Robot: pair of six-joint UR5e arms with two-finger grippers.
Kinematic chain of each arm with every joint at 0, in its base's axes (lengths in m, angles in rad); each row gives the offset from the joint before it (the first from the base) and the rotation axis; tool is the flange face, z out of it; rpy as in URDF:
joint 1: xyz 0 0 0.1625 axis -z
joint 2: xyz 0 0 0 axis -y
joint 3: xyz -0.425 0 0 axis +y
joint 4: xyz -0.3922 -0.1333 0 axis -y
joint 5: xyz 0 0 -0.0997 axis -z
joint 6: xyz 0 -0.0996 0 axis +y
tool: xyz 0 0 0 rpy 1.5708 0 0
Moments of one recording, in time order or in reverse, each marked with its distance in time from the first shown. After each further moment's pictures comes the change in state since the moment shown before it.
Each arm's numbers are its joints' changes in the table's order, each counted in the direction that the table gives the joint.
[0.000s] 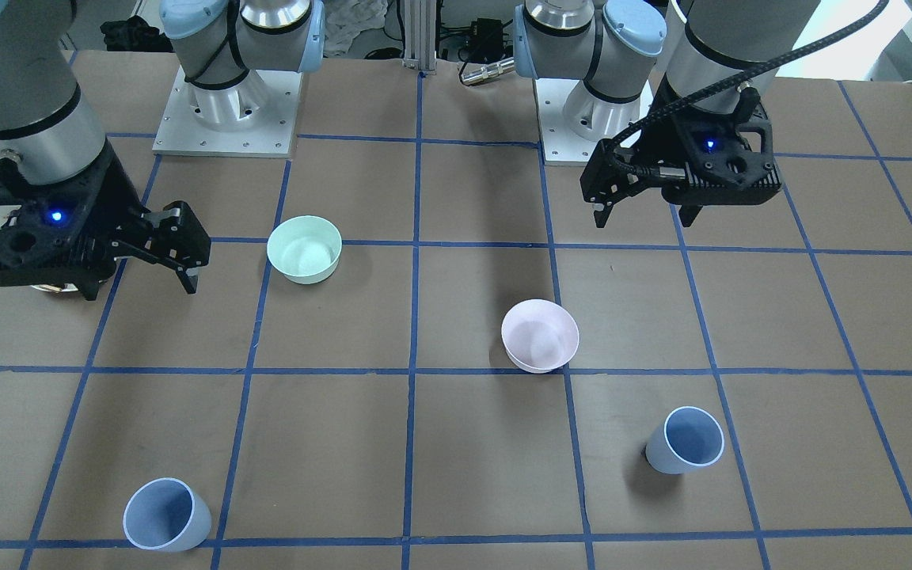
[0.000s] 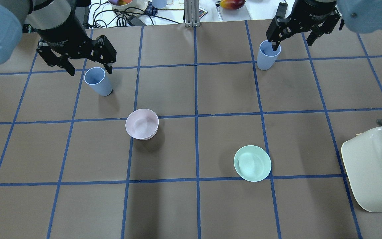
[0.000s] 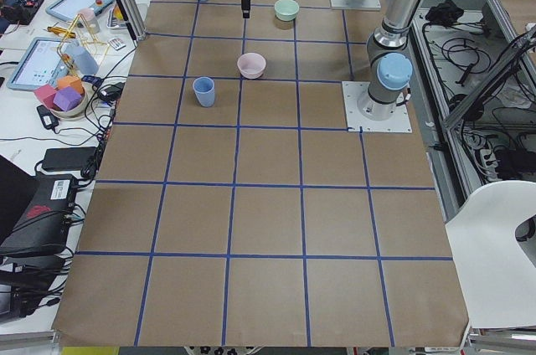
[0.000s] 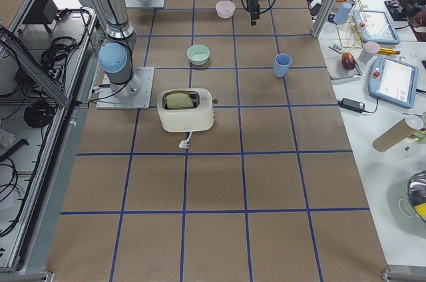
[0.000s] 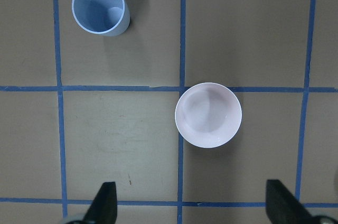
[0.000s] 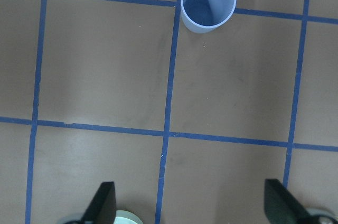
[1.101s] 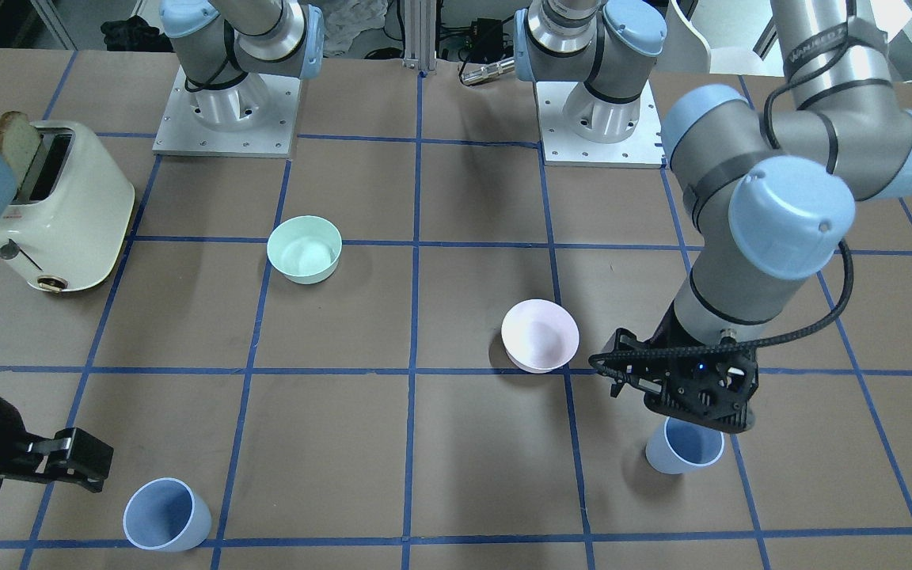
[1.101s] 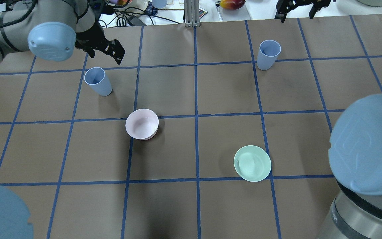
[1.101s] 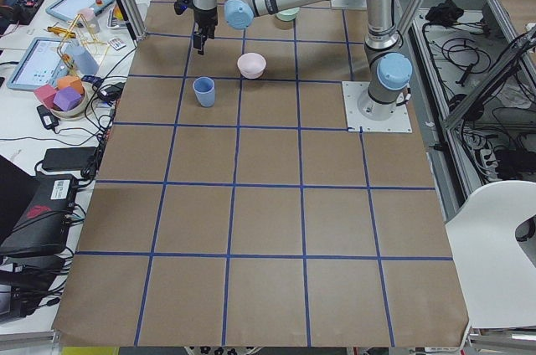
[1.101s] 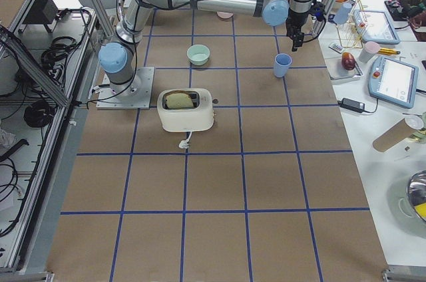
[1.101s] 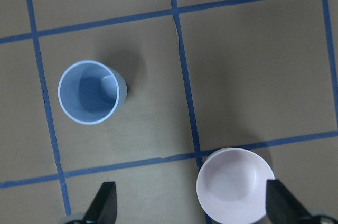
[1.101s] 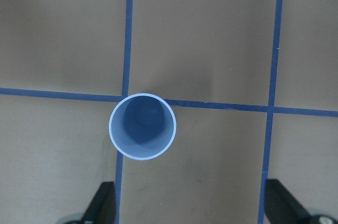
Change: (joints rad) left arm -0.057 -0.347 -0.008 0.442 0.019 -0.447; right arm 0.104 0.411 0.369 -0.024 -0.003 0.071
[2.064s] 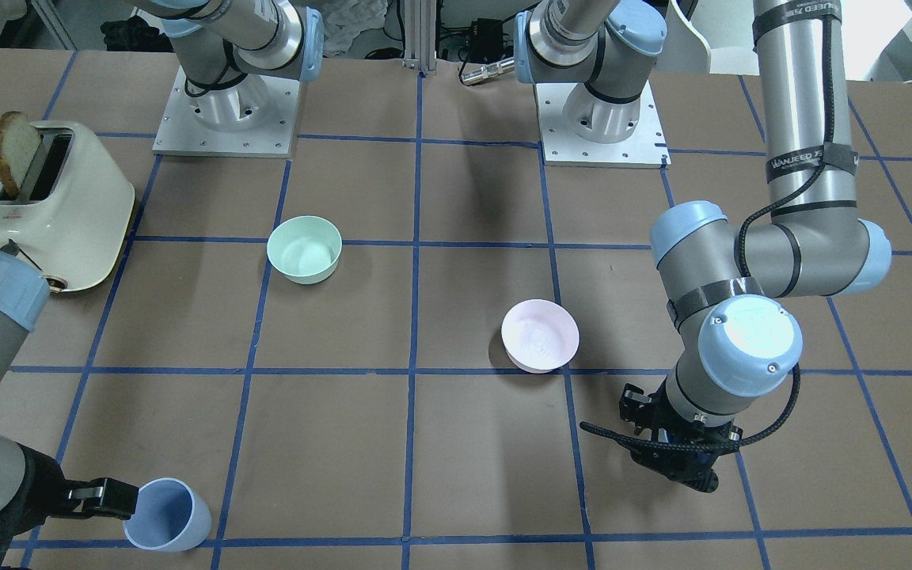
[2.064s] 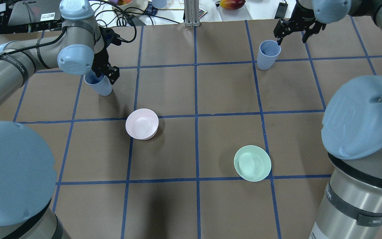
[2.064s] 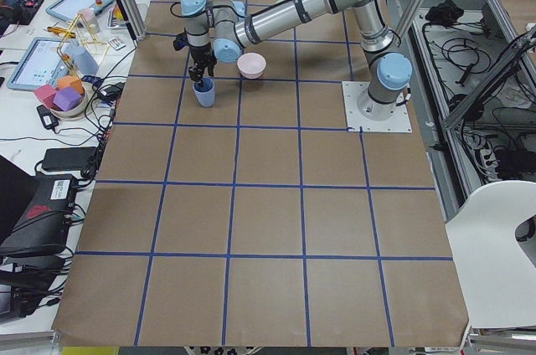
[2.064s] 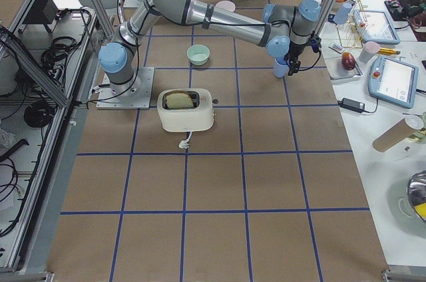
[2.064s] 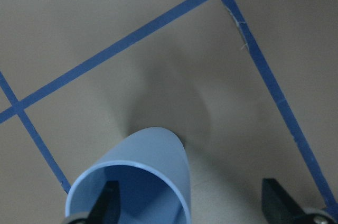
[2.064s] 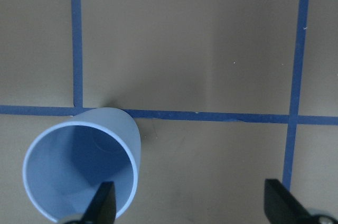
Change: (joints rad) left arm -0.029 -0.153 0.011 0.048 0.097 -0.144; right arm 0.024 0.102 -0.081 -0.109 0.026 -0.002
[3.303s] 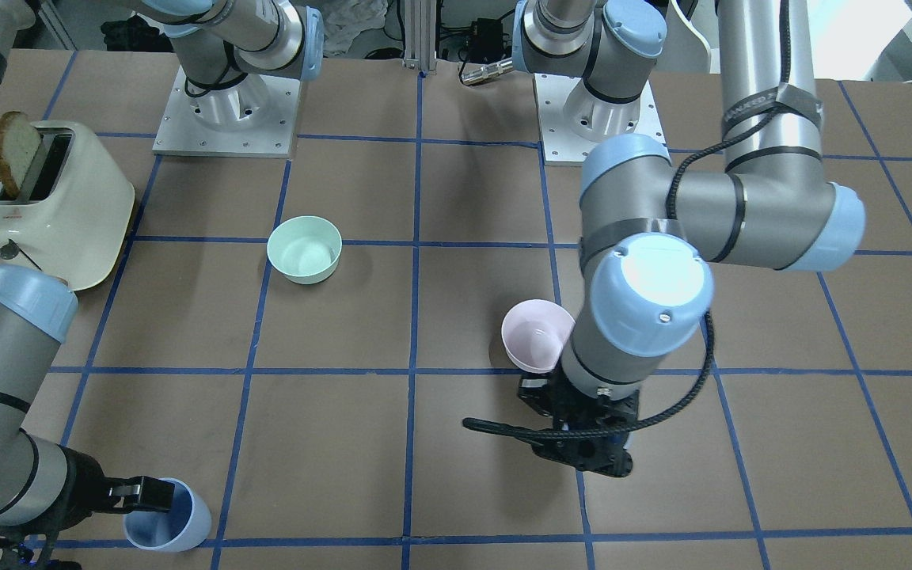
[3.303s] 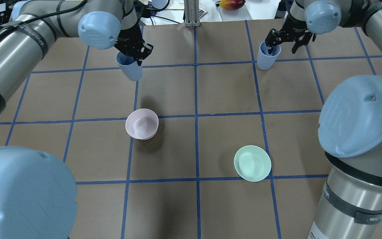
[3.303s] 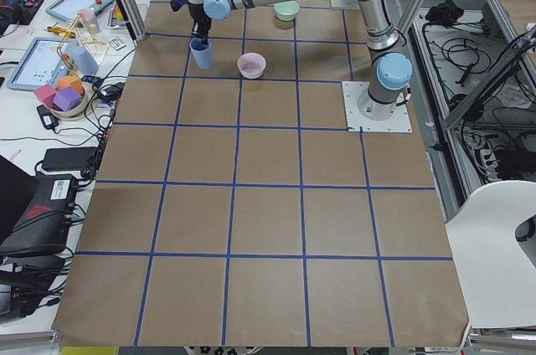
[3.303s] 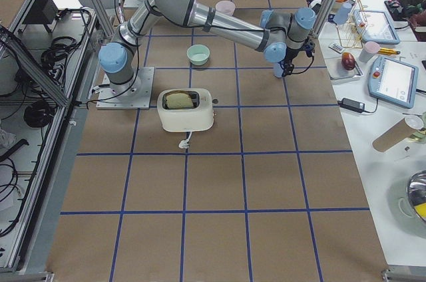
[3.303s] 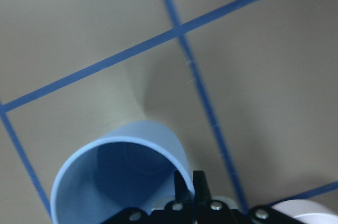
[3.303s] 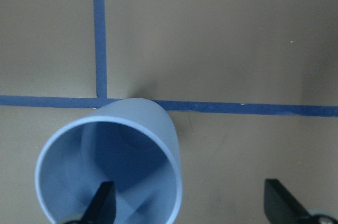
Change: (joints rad) left arm 0.214 0.014 -0.222 -0.239 -0.115 0.467; right arm -0.010 0.018 -0.052 -0.023 0.057 -0.023
